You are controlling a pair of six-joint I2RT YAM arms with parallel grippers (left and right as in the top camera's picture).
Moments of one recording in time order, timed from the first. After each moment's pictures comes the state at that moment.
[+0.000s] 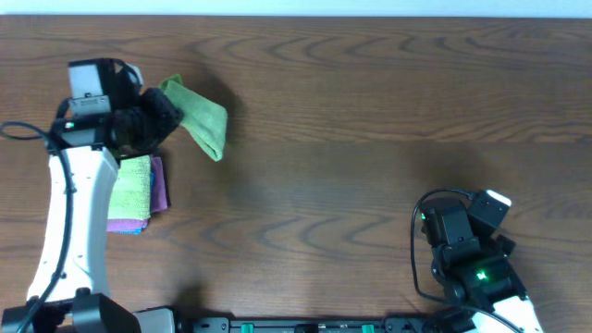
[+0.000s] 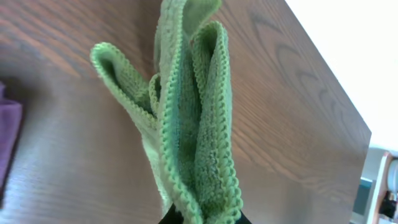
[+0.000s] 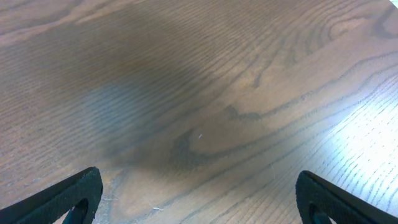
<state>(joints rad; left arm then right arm) 0.17 1.47 1.28 -0.80 0.46 -0.58 0.33 0.78 0.51 -0.85 0.71 0.72</state>
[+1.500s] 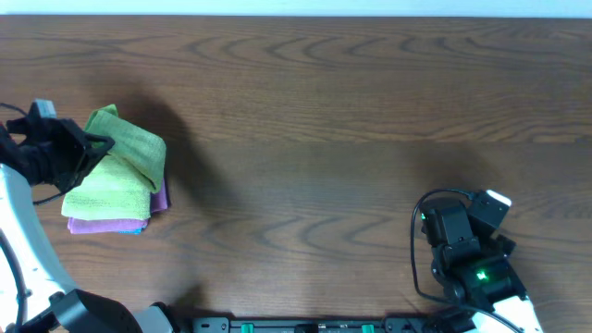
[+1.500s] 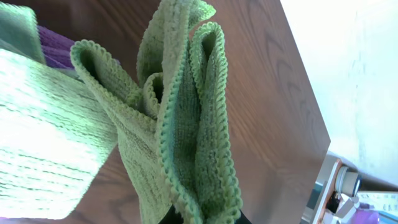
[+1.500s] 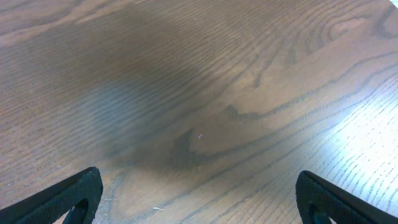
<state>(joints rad) 0.63 1.48 1.39 -1.18 0.72 -0.25 0.33 0.78 0.51 -0.85 0.71 0.72</state>
